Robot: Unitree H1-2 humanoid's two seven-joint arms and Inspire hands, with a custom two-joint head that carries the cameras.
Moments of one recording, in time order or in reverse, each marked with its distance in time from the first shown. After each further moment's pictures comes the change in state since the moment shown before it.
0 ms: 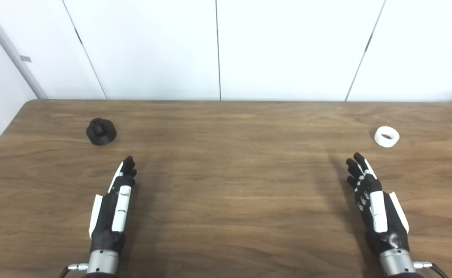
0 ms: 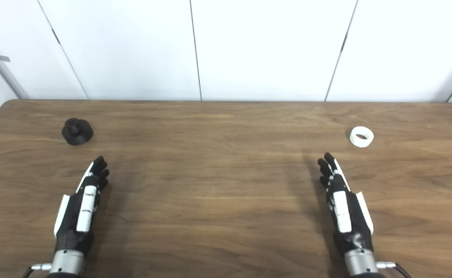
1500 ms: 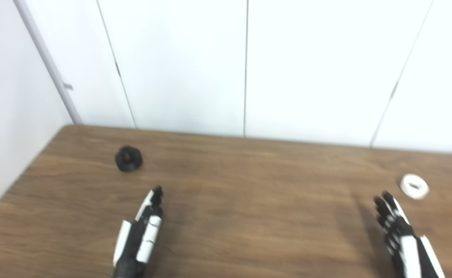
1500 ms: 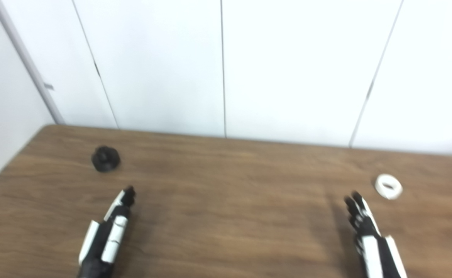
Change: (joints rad) left arm -0.004 -0.008 -0.040 0.030 0.072 -0.039 0.030; right arm -0.048 -0.041 -0.016 0.077 0.041 -0.073 0.028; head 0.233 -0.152
